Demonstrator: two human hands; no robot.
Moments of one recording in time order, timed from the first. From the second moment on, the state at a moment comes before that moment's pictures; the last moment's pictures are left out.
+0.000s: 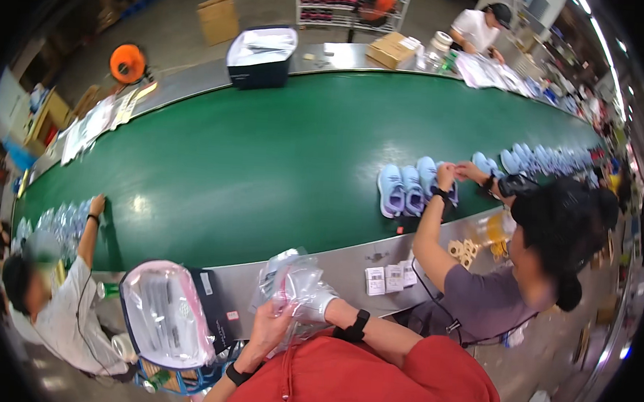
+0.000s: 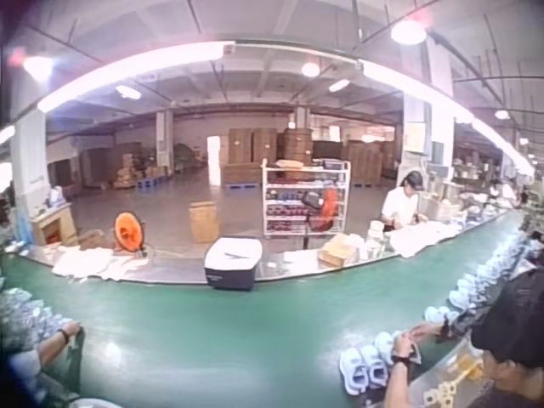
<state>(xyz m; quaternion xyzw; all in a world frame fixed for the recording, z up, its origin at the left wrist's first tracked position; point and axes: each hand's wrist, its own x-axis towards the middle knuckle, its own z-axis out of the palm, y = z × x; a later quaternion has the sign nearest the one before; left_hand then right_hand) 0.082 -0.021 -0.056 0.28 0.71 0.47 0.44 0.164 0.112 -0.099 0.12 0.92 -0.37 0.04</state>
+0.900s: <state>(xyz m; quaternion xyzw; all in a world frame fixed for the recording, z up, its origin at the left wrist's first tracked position) 0.040 0.018 -0.044 0.19 0.68 0.55 0.44 0.175 0.126 -0.077 0.18 0.90 -0.36 0.18</state>
